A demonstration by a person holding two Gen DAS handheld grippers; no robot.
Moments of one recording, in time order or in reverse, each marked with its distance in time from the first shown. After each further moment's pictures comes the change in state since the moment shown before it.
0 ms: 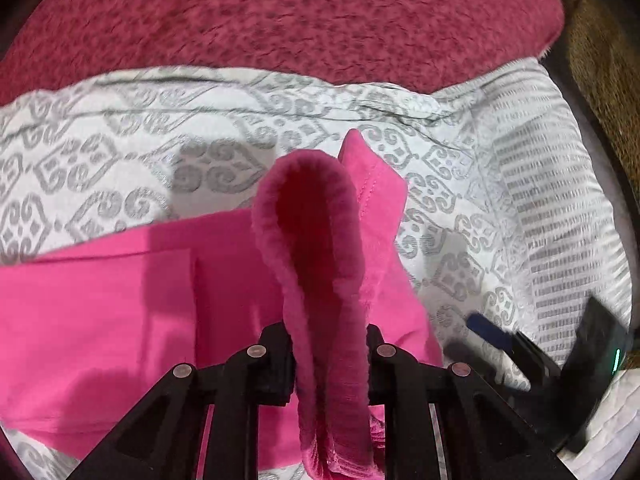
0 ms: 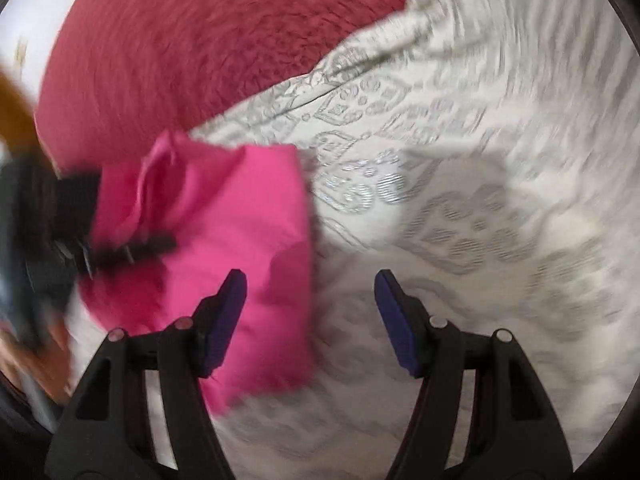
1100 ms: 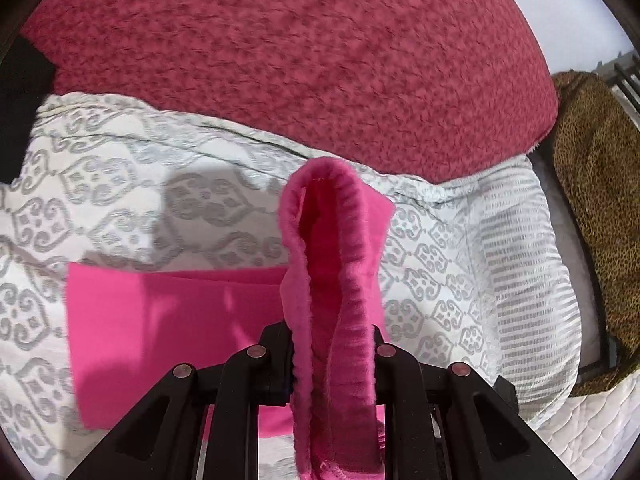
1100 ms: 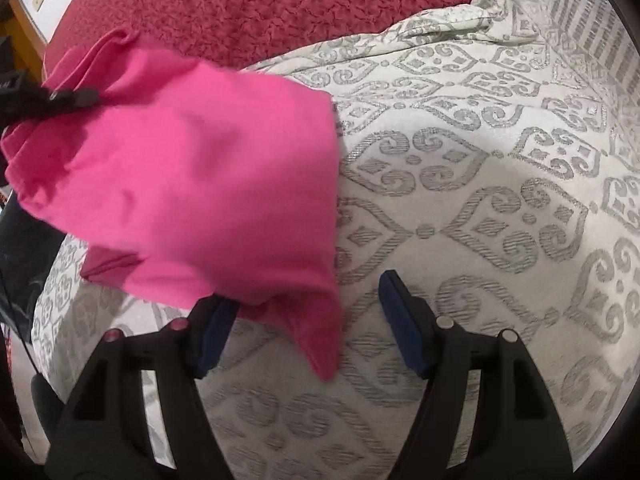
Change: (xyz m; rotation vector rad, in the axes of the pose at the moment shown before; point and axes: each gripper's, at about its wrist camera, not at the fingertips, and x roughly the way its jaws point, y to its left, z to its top) left arm -0.122 0.109 -0.007 -0.123 -0.169 -0.075; right arm 0.028 0.102 -0.058 -0.014 0.003 -0.013
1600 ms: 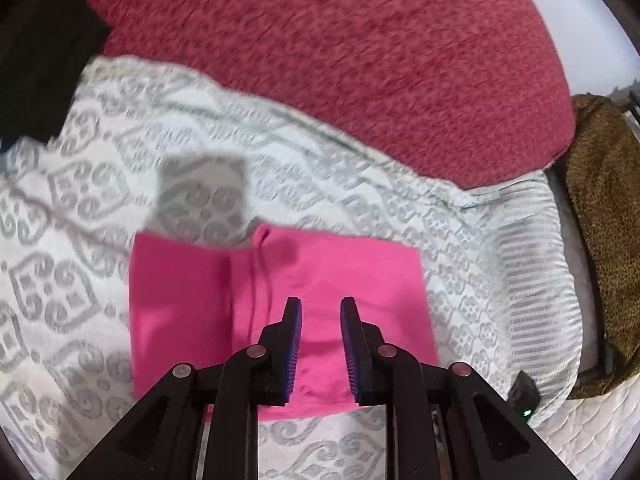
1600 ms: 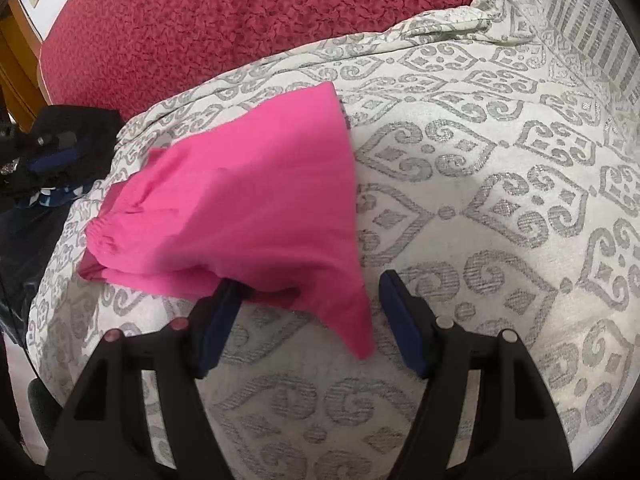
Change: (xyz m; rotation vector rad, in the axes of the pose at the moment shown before) left arm -0.016 0.074 -0.019 -0.081 0.021 0.009; right arm -0.001 0.018 -0.005 -0.002 0.001 -0.035
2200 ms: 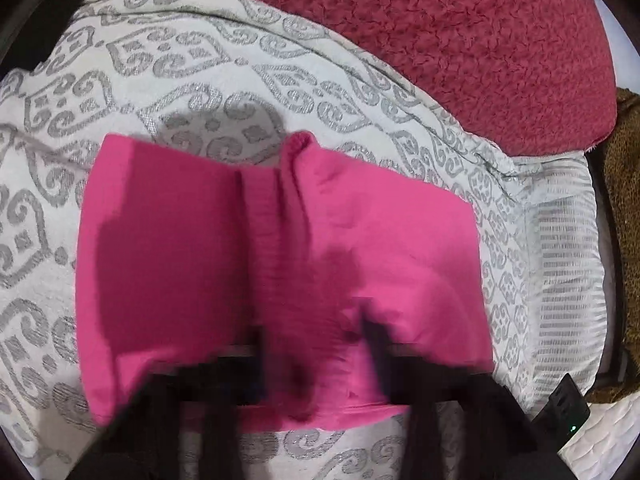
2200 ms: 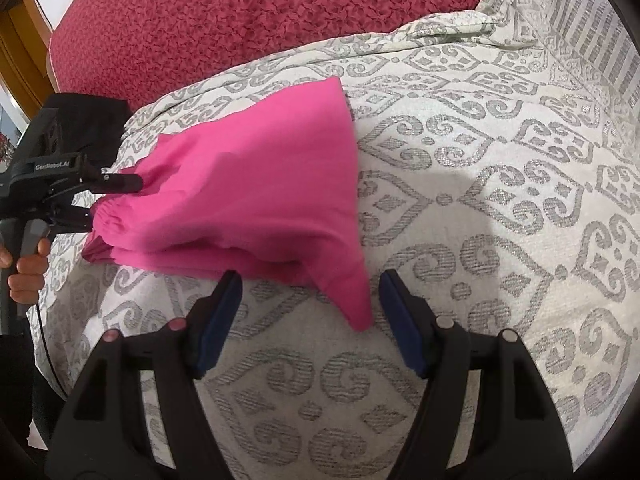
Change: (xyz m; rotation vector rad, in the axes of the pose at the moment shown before) left arm 0.068 0.016 -0.023 -0.058 0.133 0.049; right arm -0.006 0.000 -0.012 -0.034 -0.006 0.009
